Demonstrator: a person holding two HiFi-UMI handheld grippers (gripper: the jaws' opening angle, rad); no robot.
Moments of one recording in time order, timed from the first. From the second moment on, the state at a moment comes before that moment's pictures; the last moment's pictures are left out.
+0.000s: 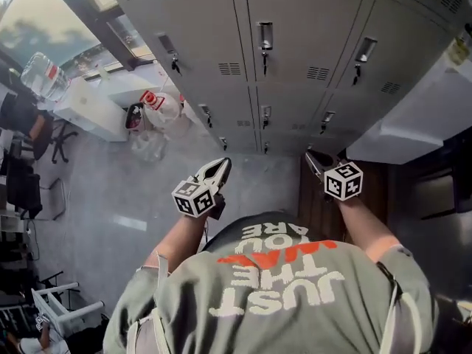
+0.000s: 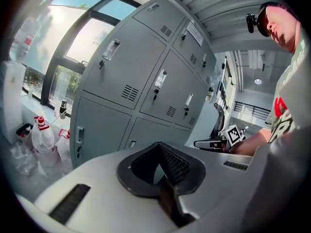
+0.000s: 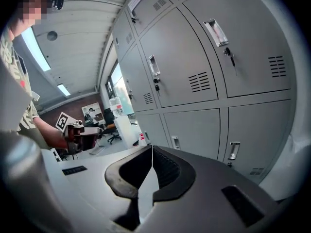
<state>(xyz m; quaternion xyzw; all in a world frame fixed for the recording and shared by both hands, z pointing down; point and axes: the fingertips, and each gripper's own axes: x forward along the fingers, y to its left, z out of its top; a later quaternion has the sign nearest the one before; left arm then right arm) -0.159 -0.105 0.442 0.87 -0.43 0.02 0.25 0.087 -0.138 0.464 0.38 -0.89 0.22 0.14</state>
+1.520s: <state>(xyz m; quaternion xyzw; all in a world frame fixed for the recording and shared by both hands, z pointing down) 0.092 -0.268 0.624 0.91 -0.25 0.19 0.27 0.250 -0.344 0.671 0.56 -0.78 0.24 0.18</state>
